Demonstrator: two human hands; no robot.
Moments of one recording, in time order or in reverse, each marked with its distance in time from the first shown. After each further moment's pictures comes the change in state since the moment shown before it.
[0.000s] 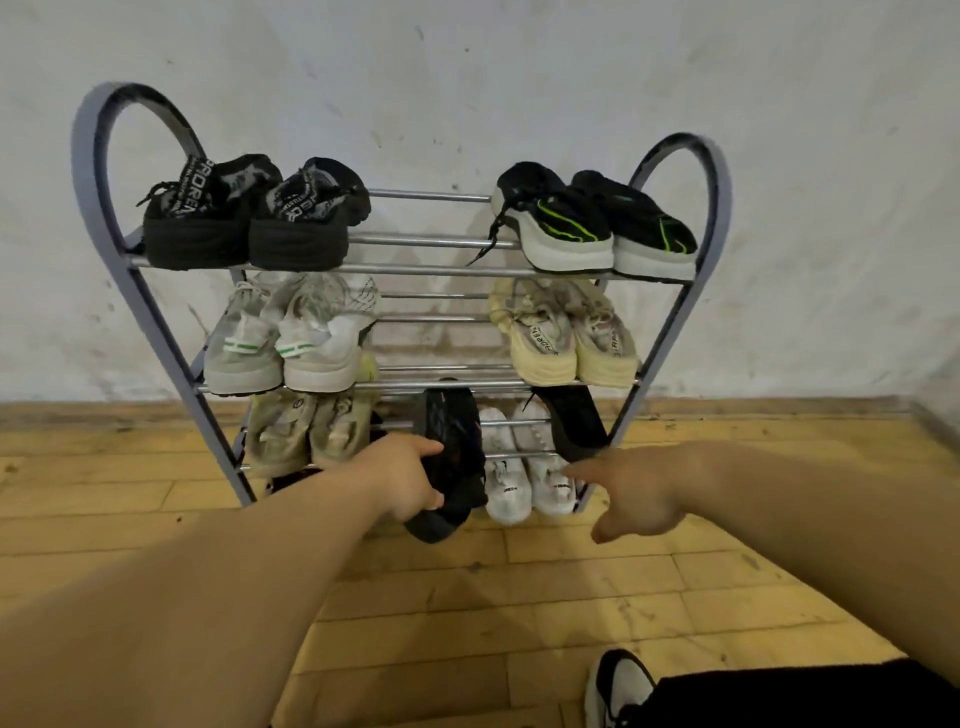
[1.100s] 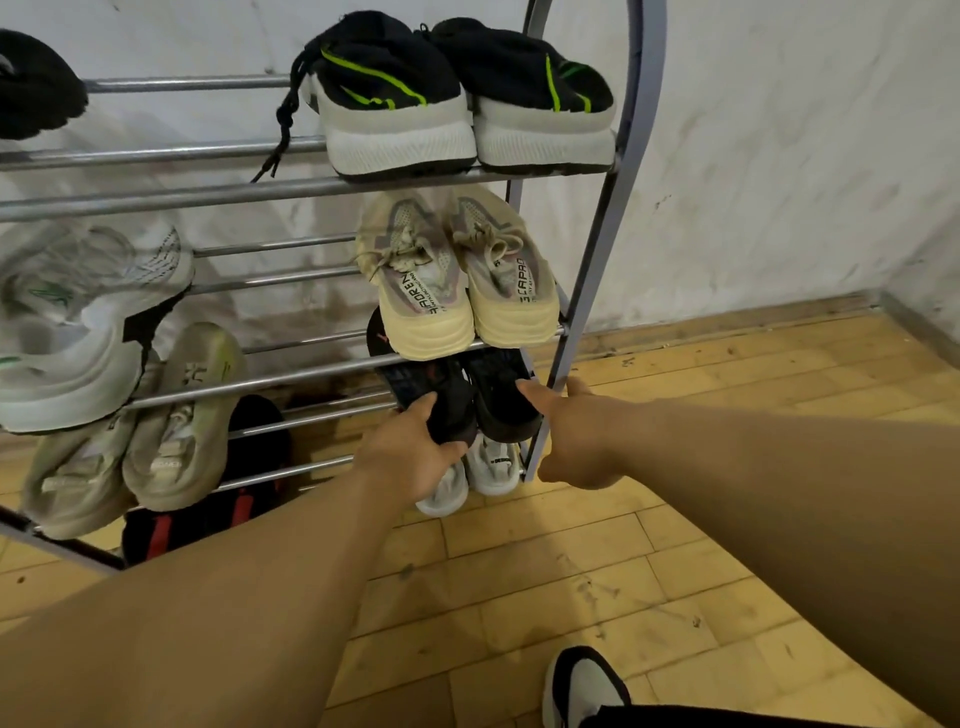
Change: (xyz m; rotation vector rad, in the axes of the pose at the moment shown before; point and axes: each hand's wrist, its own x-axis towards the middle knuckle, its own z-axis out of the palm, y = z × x) left_hand 0.163 0.057 0.115 0.072 0.105 0.087; right_hand 0.096 0.081 0.030 0.413 0.118 0.142
